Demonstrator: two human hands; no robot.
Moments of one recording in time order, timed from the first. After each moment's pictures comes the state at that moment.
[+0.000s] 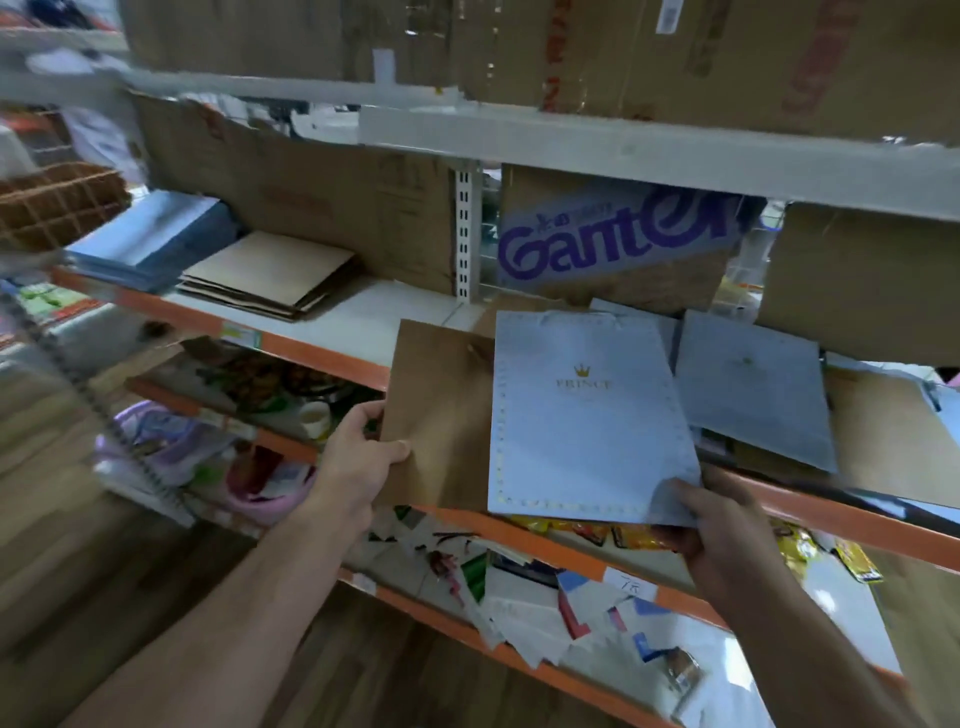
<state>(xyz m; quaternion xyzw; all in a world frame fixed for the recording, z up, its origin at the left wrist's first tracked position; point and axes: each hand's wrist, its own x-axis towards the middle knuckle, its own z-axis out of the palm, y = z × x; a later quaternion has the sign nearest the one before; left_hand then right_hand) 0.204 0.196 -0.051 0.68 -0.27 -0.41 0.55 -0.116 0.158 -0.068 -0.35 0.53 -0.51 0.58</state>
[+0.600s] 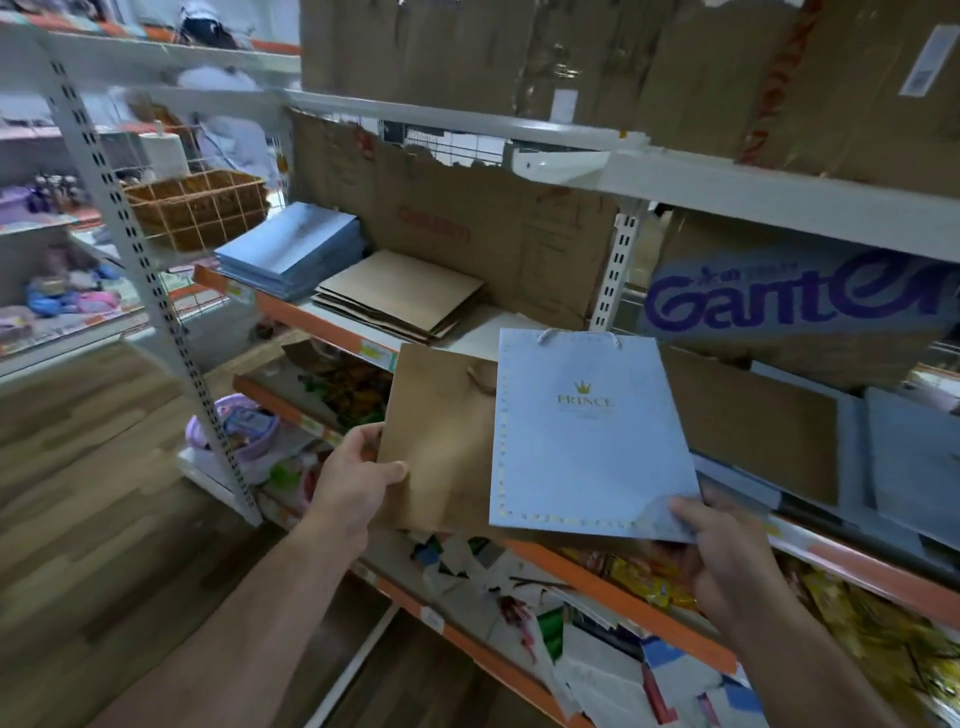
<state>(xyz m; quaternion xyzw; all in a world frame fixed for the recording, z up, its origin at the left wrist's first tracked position) 0.420 0.231 -0.063 0.69 -0.21 -0.39 0.58 0.104 0.143 -0.063 -0.42 0.53 -0.44 0.59</state>
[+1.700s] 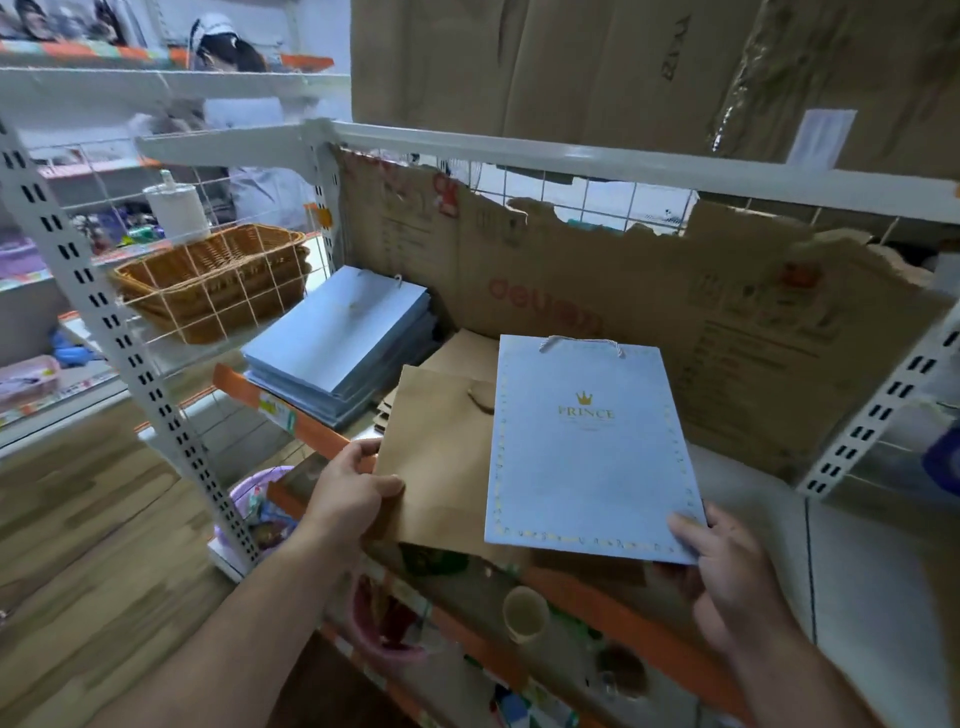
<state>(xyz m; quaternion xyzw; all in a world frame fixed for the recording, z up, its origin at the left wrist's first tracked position) 0.739 -0.006 -0.055 0.71 -0.19 -0.38 0.56 0.426 -0.096 -0.068 -0.40 0.51 -0.44 0.63</state>
